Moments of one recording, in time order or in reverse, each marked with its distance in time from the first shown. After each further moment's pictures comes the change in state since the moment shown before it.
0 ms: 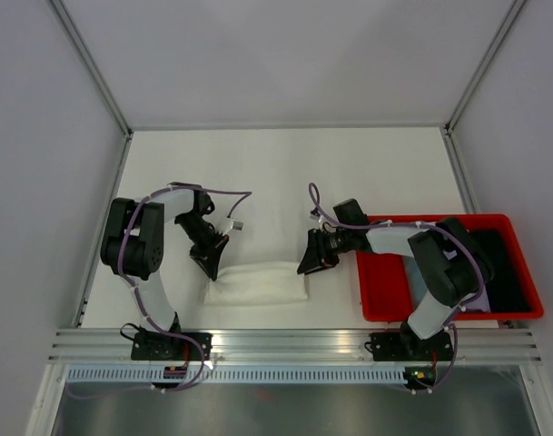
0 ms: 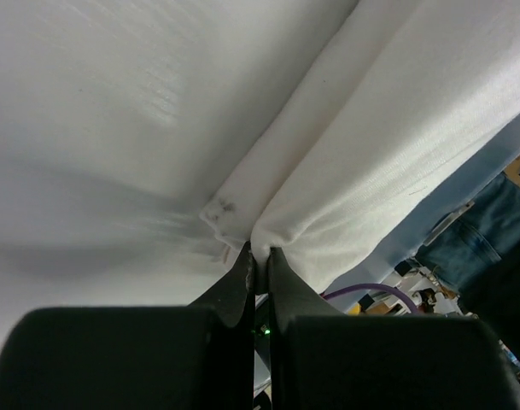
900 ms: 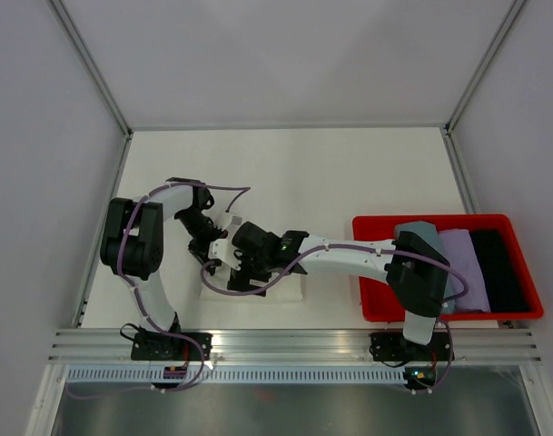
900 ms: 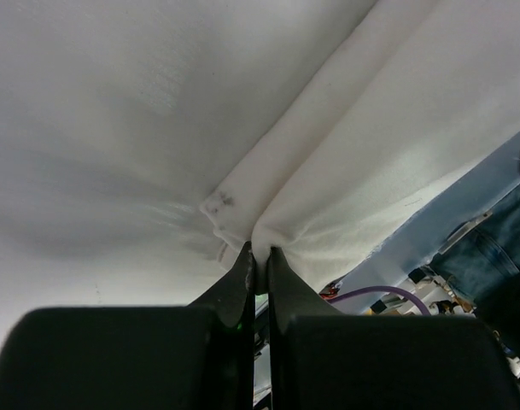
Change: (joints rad) left arm 0.006 0.000 0.045 -0.003 -0.052 -0.013; right arm 0.645 0.092 0.579 -0.383 0.779 -0.810
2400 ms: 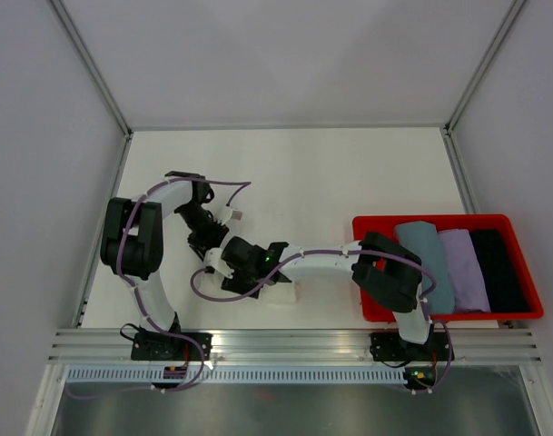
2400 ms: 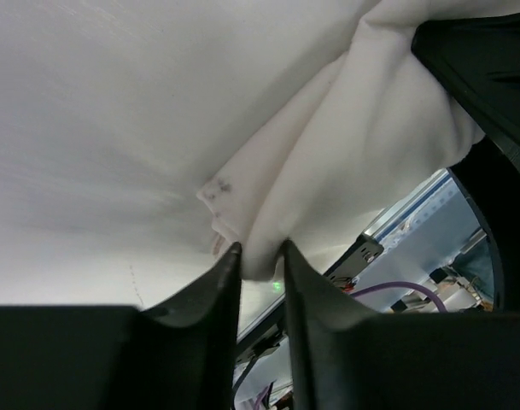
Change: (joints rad) left arm 0.000 0.001 0.064 -0.027 -0.030 0.033; right arm 0.048 0.215 0.040 0.062 0.081 0.109
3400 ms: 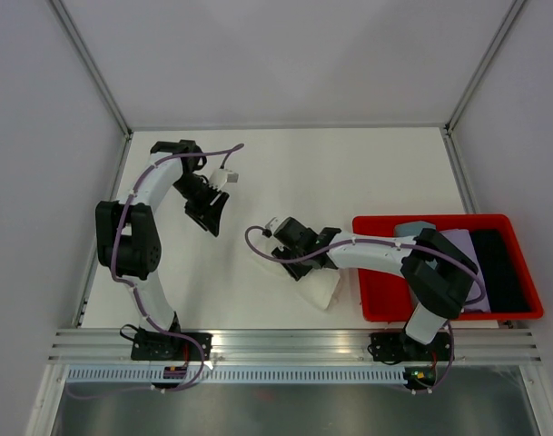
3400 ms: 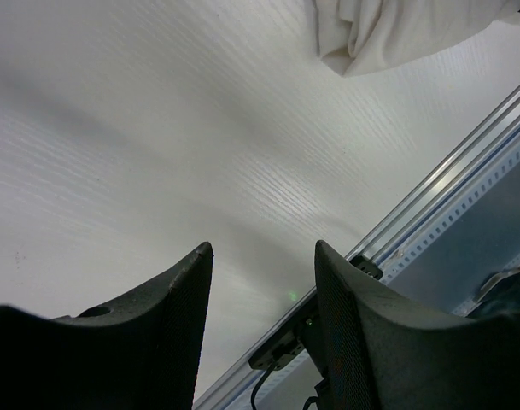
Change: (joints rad) left arm 0.035 -0.005 0.332 -0.114 0.037 -0.022; right arm -0.224 -0.294 -0.335 -0.017 0.066 0.344
